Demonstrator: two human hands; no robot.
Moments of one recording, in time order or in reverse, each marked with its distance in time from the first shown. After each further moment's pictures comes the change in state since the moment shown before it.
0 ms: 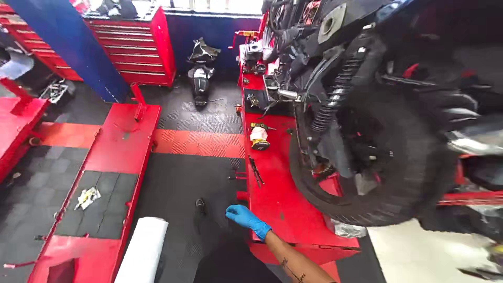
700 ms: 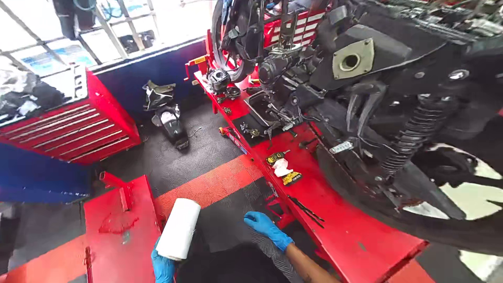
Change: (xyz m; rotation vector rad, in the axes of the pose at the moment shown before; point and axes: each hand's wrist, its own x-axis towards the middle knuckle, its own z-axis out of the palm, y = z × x) left_hand 0.620 0.181 0.306 0.011 -0.594 0.237; right_hand 0.359 -0.207 -0.152 0.279 0.412 0.340
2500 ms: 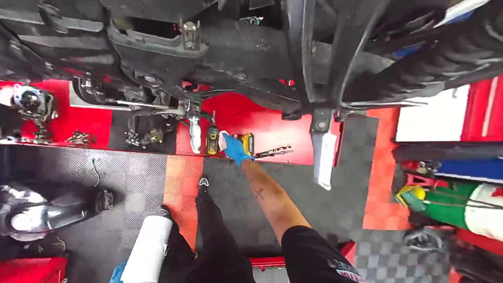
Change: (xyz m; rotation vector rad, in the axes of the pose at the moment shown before) left_hand 0.373 0.058 0.356 0.923 -1.099 0.422; right_hand 0.259 0.221 -0.227 0.213 0.649 0.744
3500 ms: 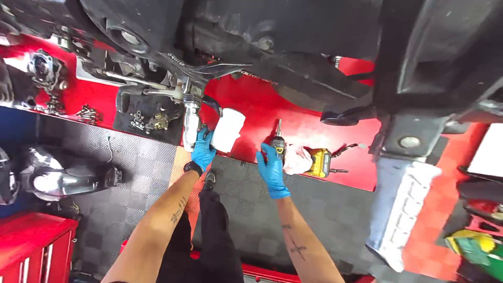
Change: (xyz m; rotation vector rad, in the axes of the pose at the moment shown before) left_hand 0.264 0.221 0.300 0.231 -0.118 0.451; right_hand -0.069 0.093 0.010 0.327 0.424 -0.123
